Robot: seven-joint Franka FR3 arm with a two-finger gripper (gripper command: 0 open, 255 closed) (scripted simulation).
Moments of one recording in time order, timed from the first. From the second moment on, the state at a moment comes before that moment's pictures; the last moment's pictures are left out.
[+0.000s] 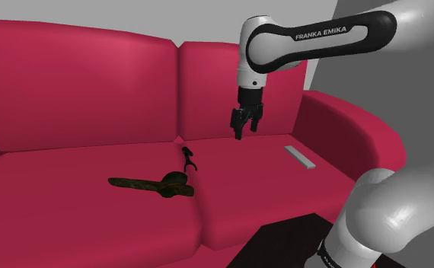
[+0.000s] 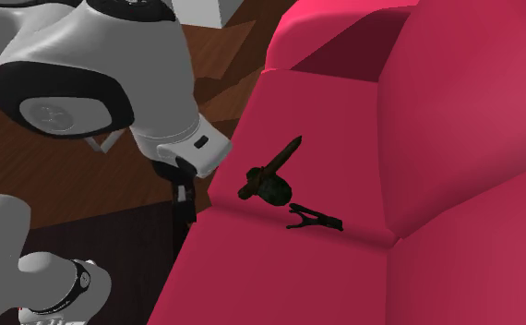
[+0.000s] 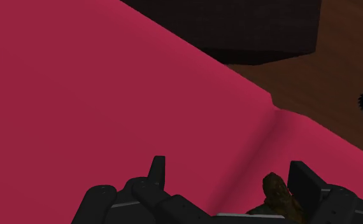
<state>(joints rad) -0.02 -0.48 0.06 -2.31 0.01 1.74 0.02</state>
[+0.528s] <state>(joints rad) -0.04 -0.16 0.07 -2.14 0.03 1.86 0.15</state>
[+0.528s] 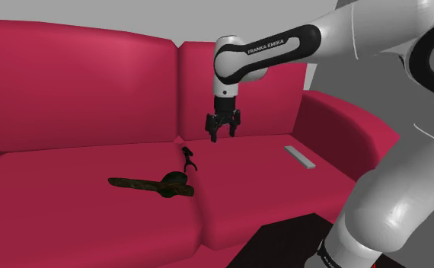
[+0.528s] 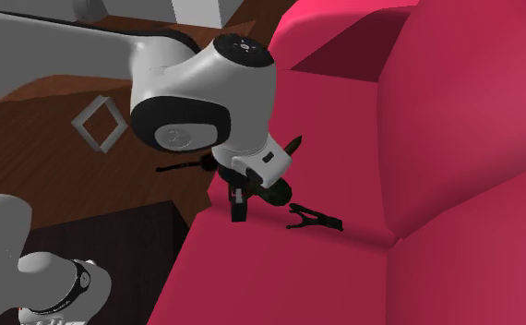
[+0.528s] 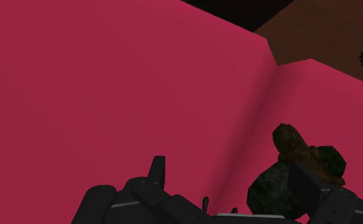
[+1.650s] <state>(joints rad) -0.05 0.55 0.05 -1.47 0.08 1.87 0.38</state>
